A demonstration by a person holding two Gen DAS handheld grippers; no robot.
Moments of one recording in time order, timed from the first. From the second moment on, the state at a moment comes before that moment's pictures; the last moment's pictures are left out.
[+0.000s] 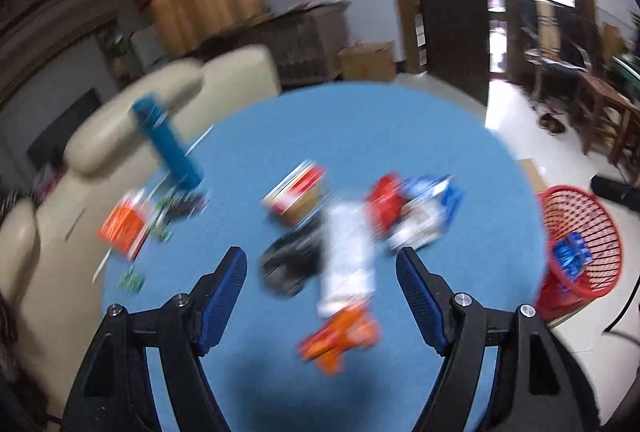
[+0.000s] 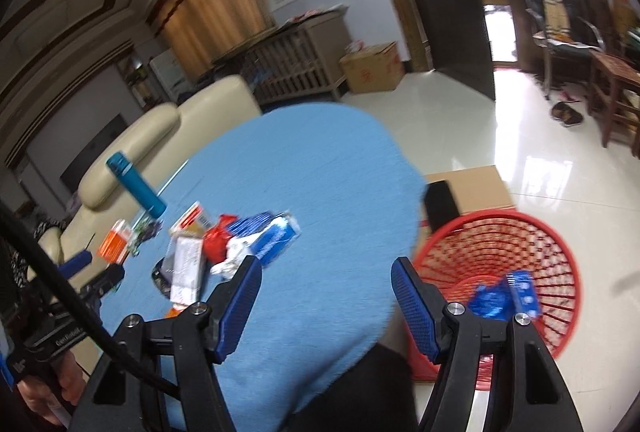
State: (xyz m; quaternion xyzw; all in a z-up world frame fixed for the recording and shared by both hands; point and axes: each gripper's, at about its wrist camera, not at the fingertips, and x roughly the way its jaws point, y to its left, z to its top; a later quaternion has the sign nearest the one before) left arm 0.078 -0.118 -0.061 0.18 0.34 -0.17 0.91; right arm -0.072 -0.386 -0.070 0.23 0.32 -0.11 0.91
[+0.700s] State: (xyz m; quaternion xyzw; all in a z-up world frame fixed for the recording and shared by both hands) left arm 0.090 -0.058 -0.135 0.13 0.42 -0.29 0.85; right arm 0.120 -0.347 -0.143 0.20 0.46 0.00 0.87
